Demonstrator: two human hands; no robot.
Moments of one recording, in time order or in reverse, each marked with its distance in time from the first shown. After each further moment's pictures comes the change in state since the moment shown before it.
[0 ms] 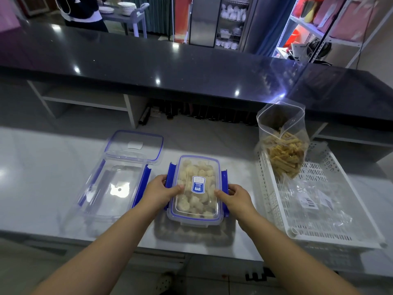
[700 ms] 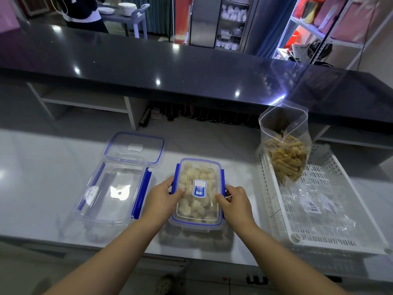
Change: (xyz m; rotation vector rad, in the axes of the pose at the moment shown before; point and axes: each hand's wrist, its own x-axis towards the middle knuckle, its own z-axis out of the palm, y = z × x) left_hand -0.007 -0.003 0.010 0.208 0.076 0.201; right_hand 0.003 0.010 0.011 -0.333 0.104 -0.248
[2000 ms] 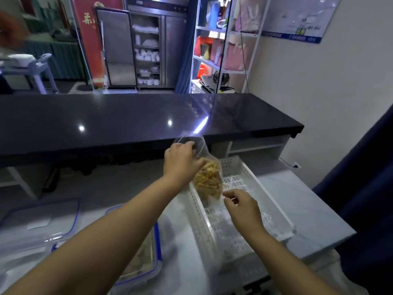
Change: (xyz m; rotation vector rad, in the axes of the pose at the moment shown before) left_hand 0.049 0.242 0.138 0.411 -0.015 0.786; right_hand -0.006 0.033 -0.182 -0.054 0.475 0.018
